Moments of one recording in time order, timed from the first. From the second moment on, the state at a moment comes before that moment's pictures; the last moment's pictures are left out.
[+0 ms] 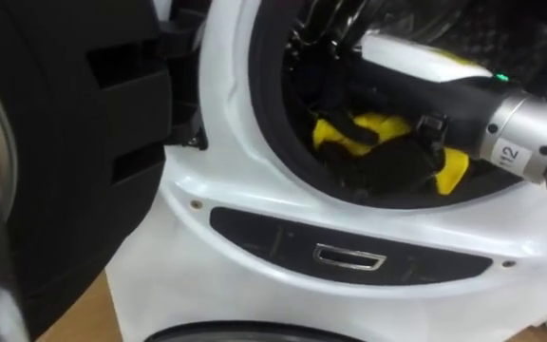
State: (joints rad) left arm 0.14 0.30 0.22 1.20 0.15 0.18 0.10; right arm -0.52 -0.72 0.08 -0.65 -0.25 0.34 0.79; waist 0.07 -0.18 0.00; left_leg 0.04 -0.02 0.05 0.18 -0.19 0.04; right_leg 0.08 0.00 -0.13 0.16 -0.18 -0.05
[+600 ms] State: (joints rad) left arm 0.23 0.26 0.28 1.20 0.15 0.08 0.11; right arm -0.03 -0.65 -0.30 -0.78 -0.06 0.15 0.64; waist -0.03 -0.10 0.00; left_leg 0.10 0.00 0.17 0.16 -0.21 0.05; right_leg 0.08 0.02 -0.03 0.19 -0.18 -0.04
